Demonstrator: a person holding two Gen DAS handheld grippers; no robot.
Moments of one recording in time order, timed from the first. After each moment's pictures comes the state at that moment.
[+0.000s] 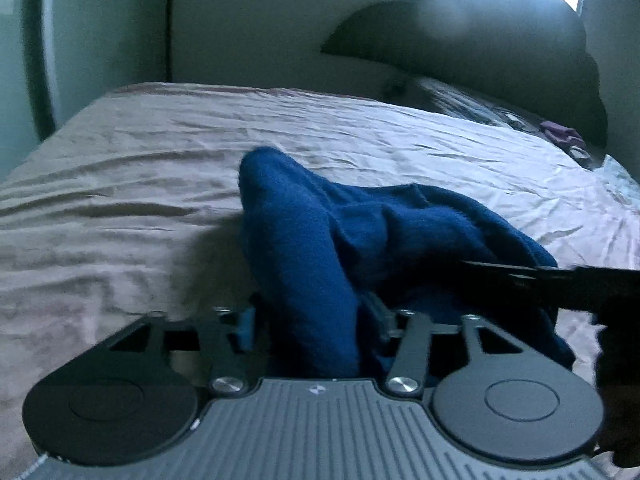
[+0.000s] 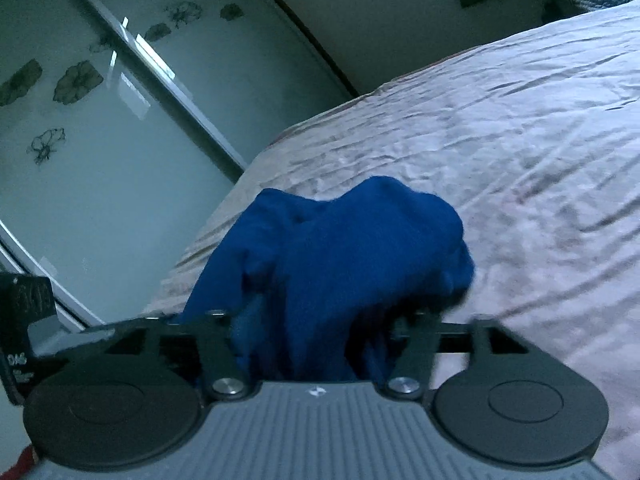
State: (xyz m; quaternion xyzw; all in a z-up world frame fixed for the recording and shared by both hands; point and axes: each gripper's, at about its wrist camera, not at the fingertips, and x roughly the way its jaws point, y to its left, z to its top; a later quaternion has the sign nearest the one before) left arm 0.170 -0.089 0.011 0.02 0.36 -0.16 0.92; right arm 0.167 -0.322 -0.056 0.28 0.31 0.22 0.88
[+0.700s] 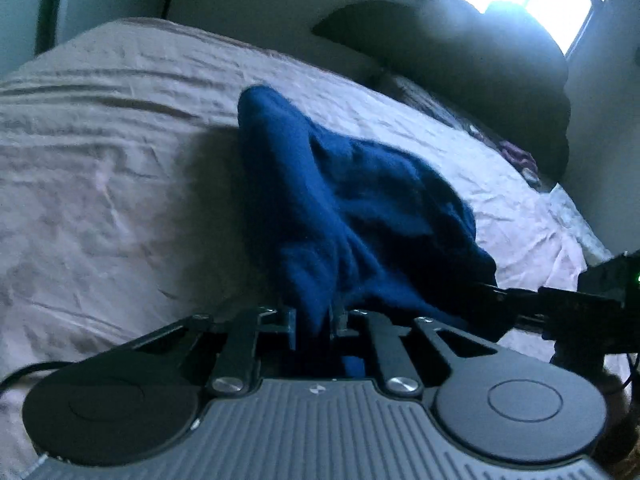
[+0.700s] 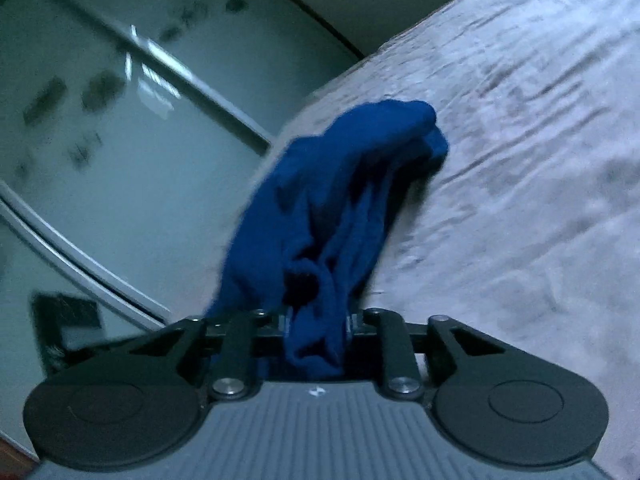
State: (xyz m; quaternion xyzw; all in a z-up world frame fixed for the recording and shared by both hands) left arm 0.097 -0.036 0.016 -0.10 0.41 -0.22 0.88; right arm 0.093 -0.346 -0.083 0.37 0.33 0.28 0.82
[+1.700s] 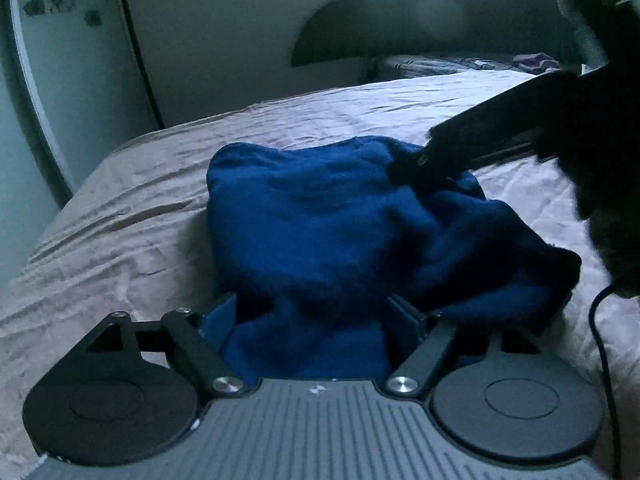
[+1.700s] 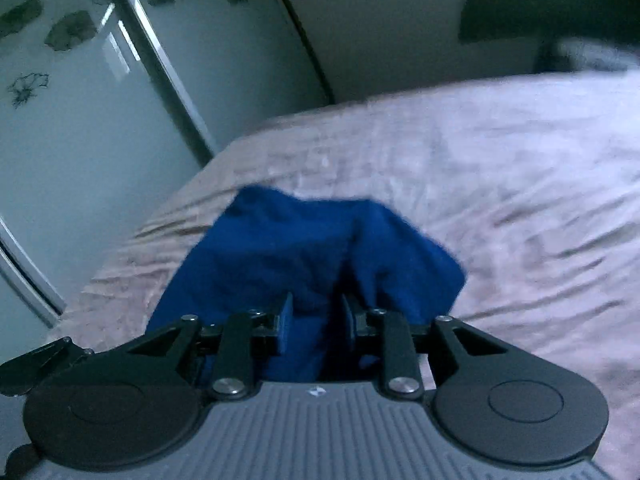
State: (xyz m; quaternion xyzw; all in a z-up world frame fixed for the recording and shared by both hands) left arm 0.067 -0.113 0.000 0.17 0.31 -0.17 0.92; right arm 0.136 -0.290 -0.031 0.17 0.30 0.16 0.93
